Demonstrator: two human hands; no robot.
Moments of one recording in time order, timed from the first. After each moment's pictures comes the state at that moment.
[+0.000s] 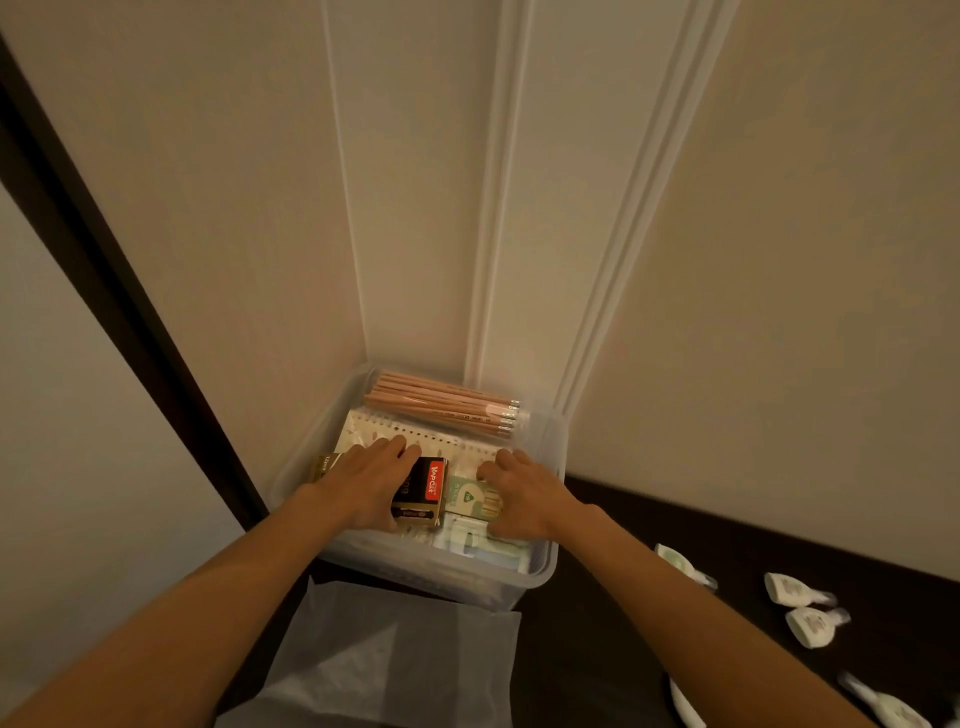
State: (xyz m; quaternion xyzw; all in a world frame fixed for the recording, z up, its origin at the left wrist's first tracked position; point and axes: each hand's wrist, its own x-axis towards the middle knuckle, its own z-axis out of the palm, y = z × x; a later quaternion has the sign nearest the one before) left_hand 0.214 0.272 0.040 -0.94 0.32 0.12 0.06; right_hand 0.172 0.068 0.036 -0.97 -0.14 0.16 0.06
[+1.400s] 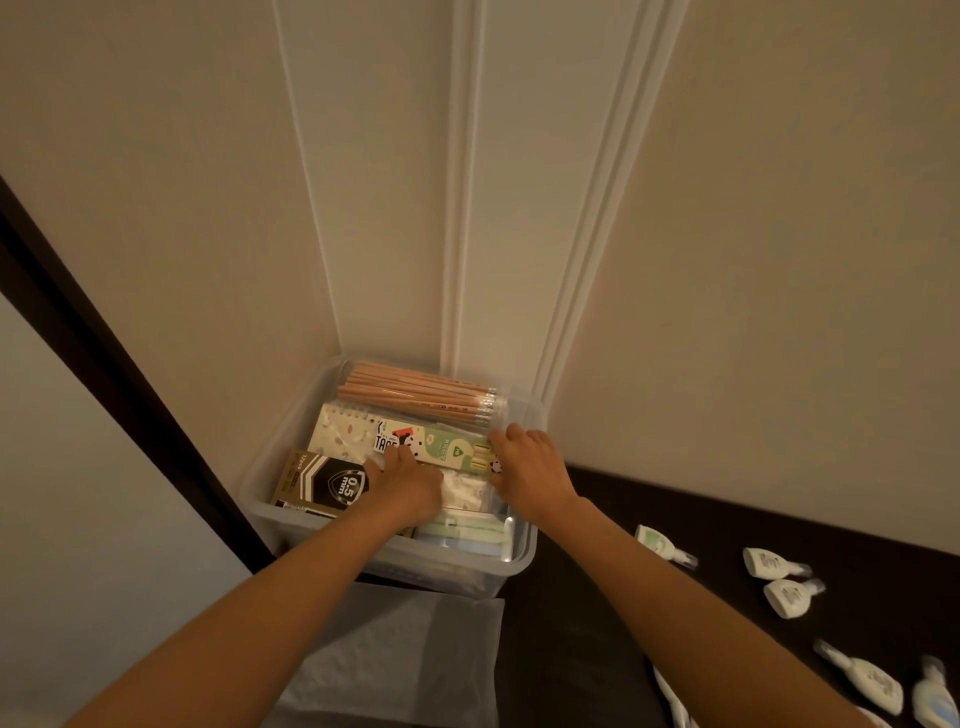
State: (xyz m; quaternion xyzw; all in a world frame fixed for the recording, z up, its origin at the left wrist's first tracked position) left_hand 0.198 0.201 0.028 -0.95 0.14 0.27 0.06; right_hand 0.172 0.052 0.020 -1.00 -0.08 -0.01 0.04
